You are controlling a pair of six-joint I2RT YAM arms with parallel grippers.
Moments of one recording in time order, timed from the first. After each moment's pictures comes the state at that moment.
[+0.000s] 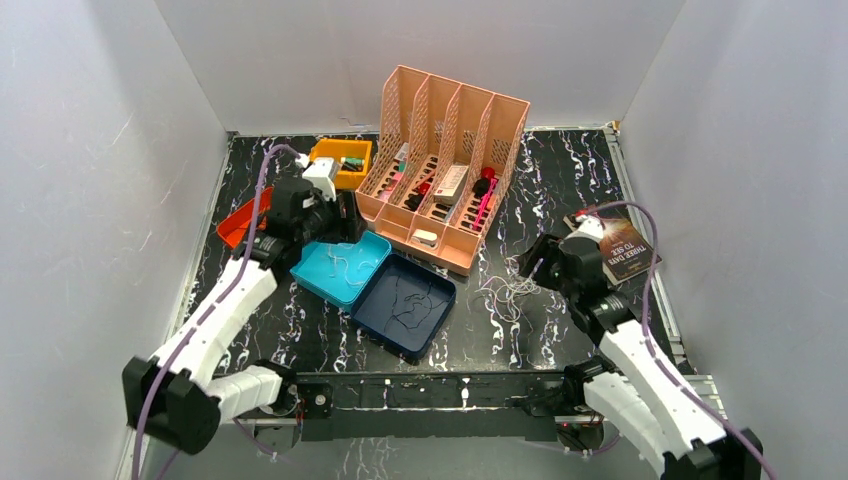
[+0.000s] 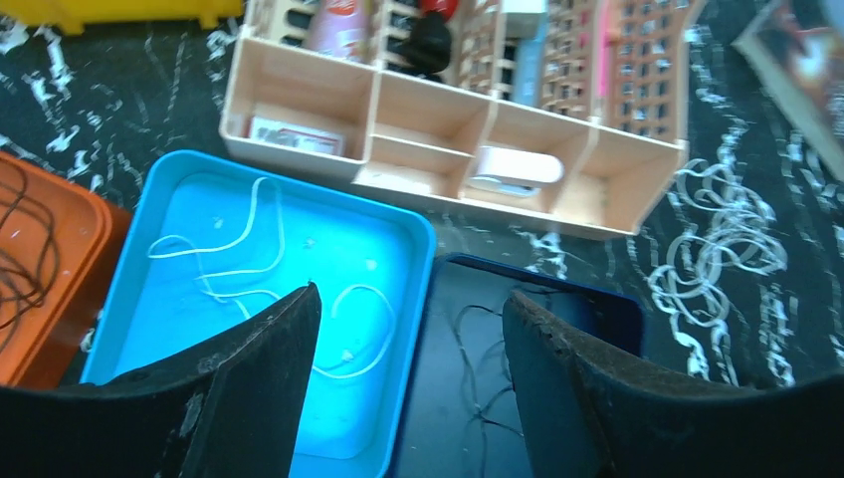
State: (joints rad) left arm -0.35 1.17 0.99 -0.42 0.11 -0.24; right arm 0.38 0.67 0.51 -0.35 0.18 0.60
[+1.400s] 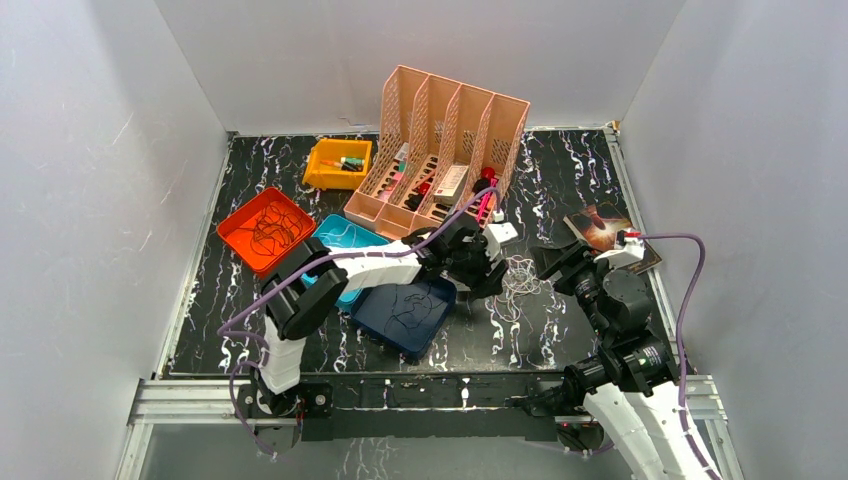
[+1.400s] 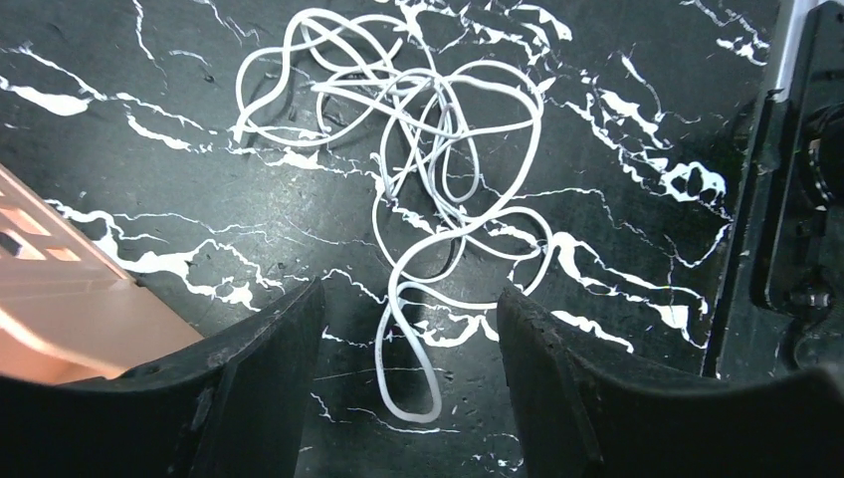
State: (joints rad) left arm -0.96 1.94 1.27 0.04 0.38 0.02; right arm 0.38 0.32 0.54 -0.41 0.13 0.70
